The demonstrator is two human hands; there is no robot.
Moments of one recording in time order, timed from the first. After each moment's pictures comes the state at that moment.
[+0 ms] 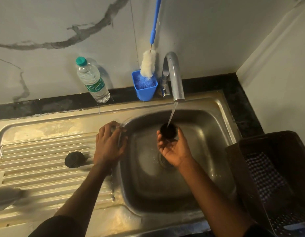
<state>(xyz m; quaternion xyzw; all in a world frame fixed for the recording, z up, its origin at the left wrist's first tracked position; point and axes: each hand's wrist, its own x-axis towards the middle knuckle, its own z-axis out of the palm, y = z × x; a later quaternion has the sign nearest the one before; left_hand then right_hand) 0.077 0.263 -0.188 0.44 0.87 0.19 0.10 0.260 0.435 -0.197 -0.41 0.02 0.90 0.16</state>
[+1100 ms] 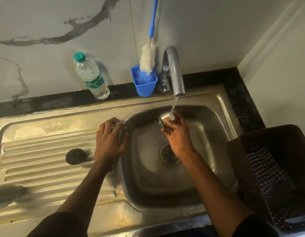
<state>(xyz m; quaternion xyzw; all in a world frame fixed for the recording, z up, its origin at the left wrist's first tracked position) 0.075 0.263 -0.191 0.44 0.87 0.19 0.10 0.251 0.447 -0.192 -0.43 -0.29 0.80 0.29</state>
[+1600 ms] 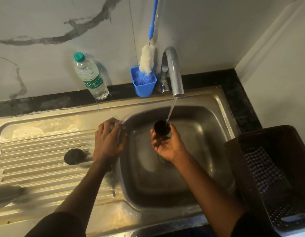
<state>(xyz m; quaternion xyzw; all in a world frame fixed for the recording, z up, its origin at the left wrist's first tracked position) 0.078 0.263 -0.188 0.43 0.87 0.20 0.10 0.254 0.425 -0.199 -0.45 0.03 0.88 0.16</state>
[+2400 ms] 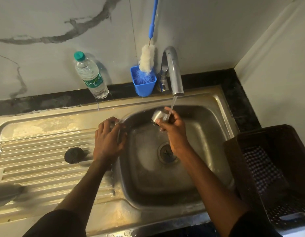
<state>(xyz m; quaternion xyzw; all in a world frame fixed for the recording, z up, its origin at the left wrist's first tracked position) 0.075 0.262 -0.192 0.44 0.87 0.18 0.10 0.246 0.444 -0.184 -0.45 -0.48 0.71 0.27</state>
